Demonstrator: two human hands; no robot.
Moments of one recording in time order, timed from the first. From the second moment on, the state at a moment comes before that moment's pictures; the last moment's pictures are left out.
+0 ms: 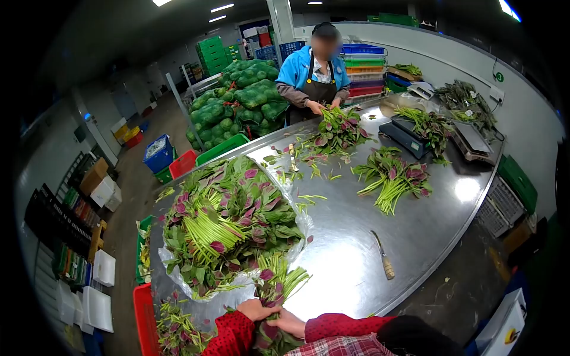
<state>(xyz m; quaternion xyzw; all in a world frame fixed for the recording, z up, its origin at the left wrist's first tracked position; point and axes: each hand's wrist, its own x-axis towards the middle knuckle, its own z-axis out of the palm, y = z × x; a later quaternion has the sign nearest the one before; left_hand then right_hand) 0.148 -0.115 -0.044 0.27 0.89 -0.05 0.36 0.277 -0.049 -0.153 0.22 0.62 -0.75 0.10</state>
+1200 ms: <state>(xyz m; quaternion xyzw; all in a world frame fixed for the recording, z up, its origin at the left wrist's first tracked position) 0.140 -0.162 -0.054 0.33 0.94 -0.07 0.09 0.388 0.034 -0.149 0.17 0.77 -0.60 0.14</state>
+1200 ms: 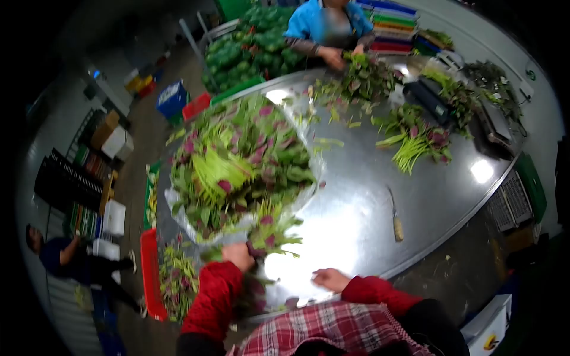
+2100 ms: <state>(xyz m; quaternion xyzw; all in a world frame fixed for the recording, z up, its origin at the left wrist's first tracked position) 0.113 -0.256 -0.023 0.37 0.84 -0.34 0.21 0.410 0.045 -0.128 0.26 0.88 -0.39 -0.07</state>
